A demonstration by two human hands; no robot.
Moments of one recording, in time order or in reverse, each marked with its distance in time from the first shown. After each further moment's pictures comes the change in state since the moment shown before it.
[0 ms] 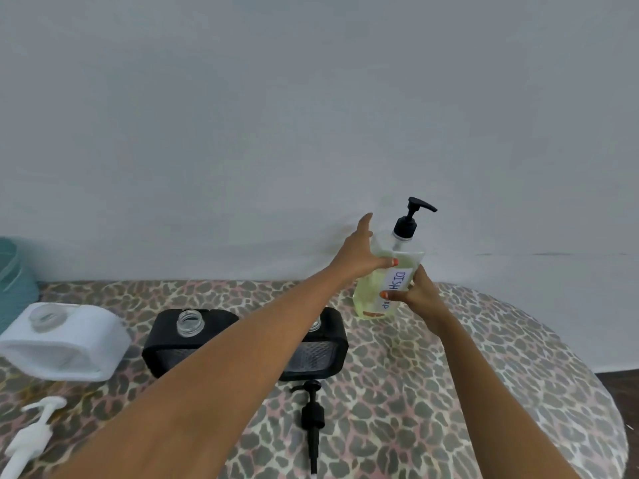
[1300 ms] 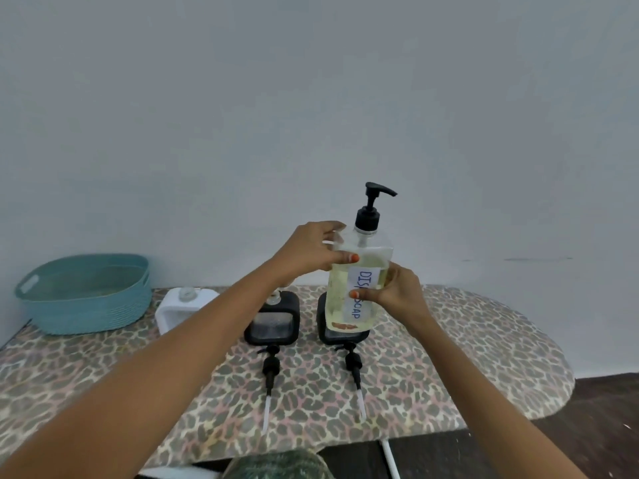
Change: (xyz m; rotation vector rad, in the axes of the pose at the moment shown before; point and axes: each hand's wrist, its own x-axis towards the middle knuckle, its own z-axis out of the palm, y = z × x) left_hand -0.231 0.067 -0.136 -0.056 0.044 0.155; right_hand -0.201 -0.142 0.091 -0.182 0.104 -0.291
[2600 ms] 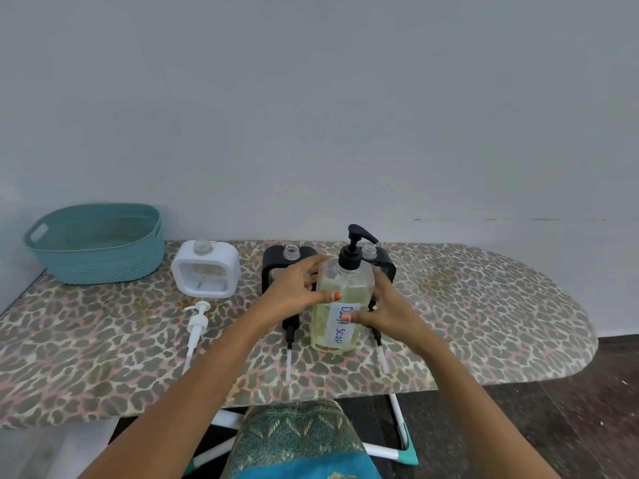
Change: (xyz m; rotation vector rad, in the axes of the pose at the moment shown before) left_hand -0.059 -0.124 0.011 -0.134 -0.068 -0.197; right_hand -0.048 0.050 0.064 0.003 -0.335 0.125
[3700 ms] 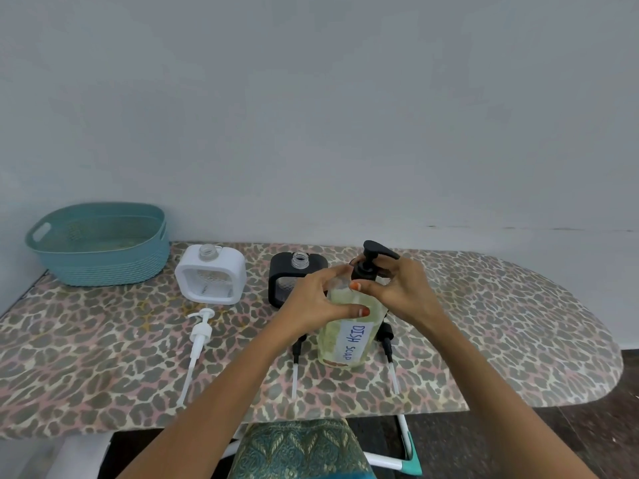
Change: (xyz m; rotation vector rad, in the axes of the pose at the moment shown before) left_hand 0.013 -0.002 0.009 0.118 0.067 0.076; right_hand 0.024 -0.061 -0.013 -0.194 0.161 -0.138
